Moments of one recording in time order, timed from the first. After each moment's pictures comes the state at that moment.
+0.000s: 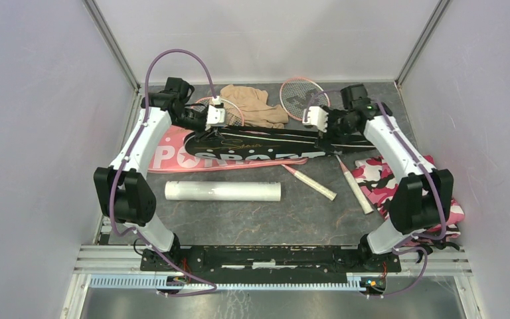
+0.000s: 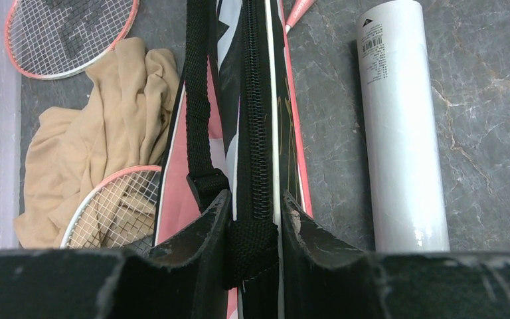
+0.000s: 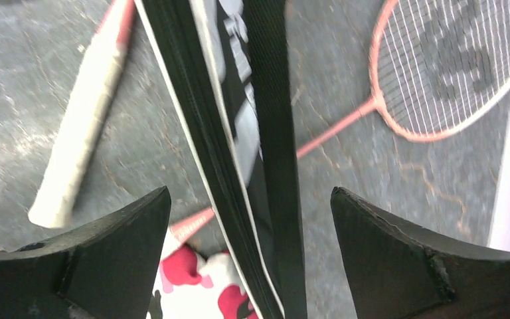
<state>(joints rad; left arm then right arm) -0.16 1.66 1.56 -1.11 0.93 1.44 0.16 1.58 1.38 -0.87 -0.41 -1.18</state>
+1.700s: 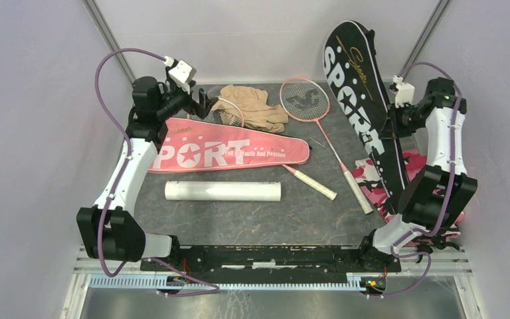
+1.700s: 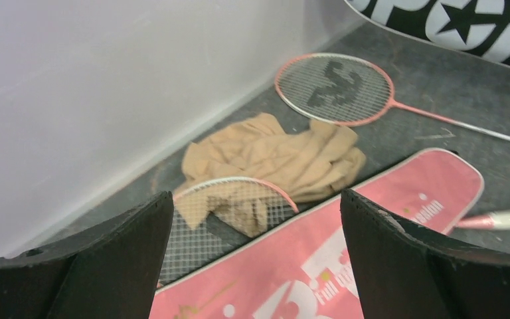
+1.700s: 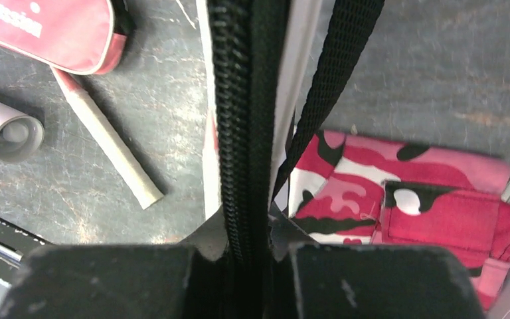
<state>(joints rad) -0.07 1.35 1.24 -0.01 0.57 0.22 -0.34 1.64 1.57 -1.07 -0.53 -0.51</state>
